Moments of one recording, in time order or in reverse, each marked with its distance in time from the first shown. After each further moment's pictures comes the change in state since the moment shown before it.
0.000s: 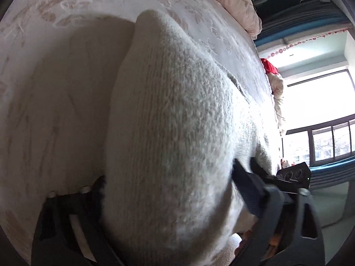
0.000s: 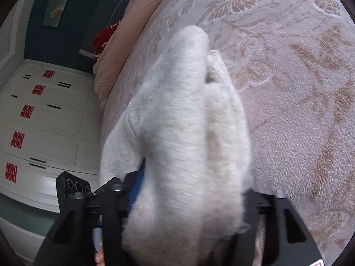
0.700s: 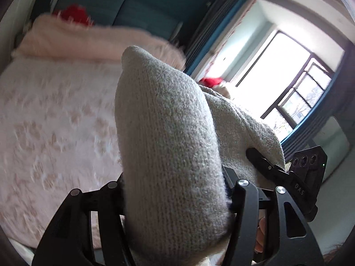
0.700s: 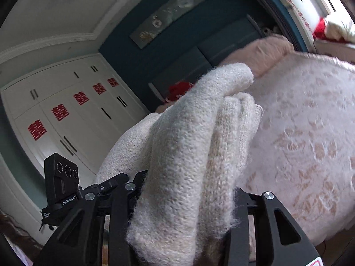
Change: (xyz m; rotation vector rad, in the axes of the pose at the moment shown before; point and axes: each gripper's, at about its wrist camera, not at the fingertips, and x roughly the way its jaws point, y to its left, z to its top) left arm -0.309 -0.189 -0.096 0.496 -0.343 -0.138; right arm -0.271 0.255 -0.117 -0.521 -0.471 0.147
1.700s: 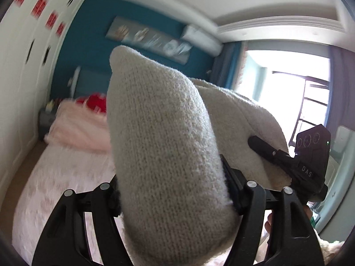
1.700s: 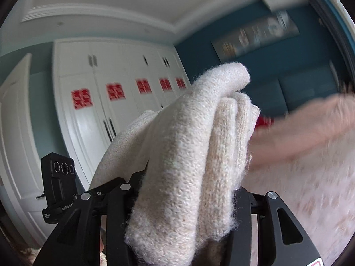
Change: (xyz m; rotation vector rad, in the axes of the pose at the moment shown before) left arm -0.173 0.135 0.088 0.161 -0.425 0.153; right arm 0.176 0.204 0.048 -0.318 -0.012 0.283
